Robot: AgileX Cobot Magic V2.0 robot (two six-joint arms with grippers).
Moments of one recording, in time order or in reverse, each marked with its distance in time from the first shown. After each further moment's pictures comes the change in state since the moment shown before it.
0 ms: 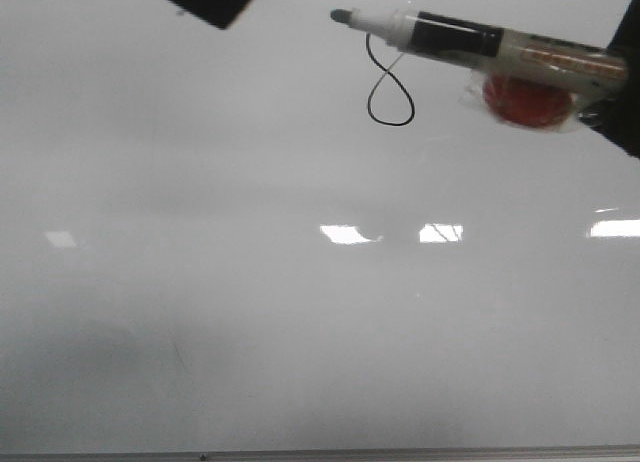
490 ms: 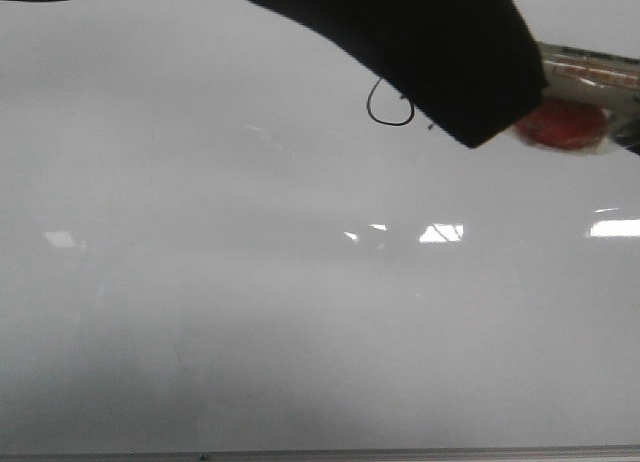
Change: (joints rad) left arm -0.168 0.252 -0.169 -0.004 0.036 0.037; right arm 0.009 -0.010 0.000 0.005 0.053 -0.025
